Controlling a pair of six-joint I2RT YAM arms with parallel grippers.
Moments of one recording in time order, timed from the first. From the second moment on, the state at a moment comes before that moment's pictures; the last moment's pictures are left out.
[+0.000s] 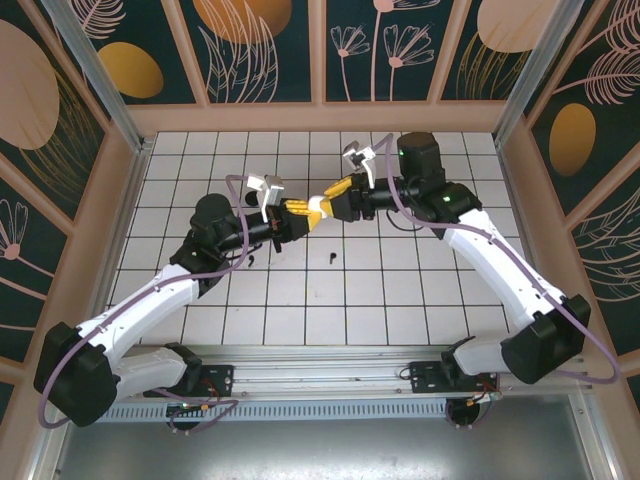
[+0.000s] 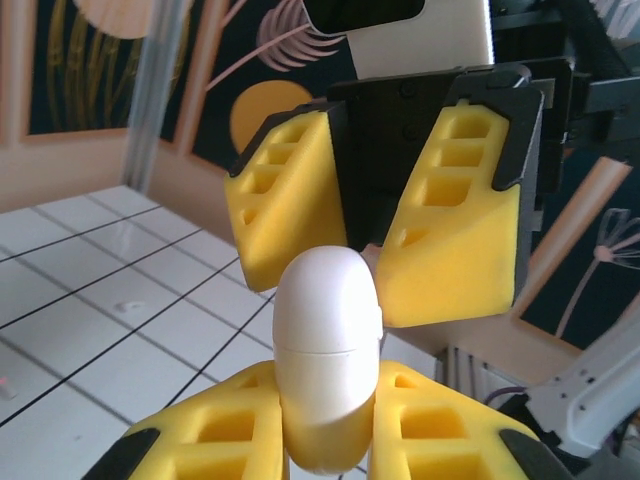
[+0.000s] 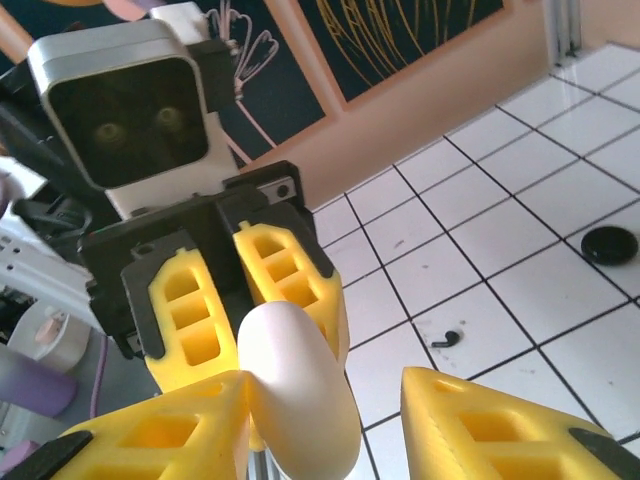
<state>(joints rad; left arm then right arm) -0.59 1.15 0.78 0.39 0.66 -0.40 0.51 1.36 1.33 -0.43 -0.91 0.09</state>
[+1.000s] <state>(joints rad) -0.61 1.11 0.68 0.38 0.56 -0.24 0.32 1.53 1.39 -0.52 -0.53 0.26</state>
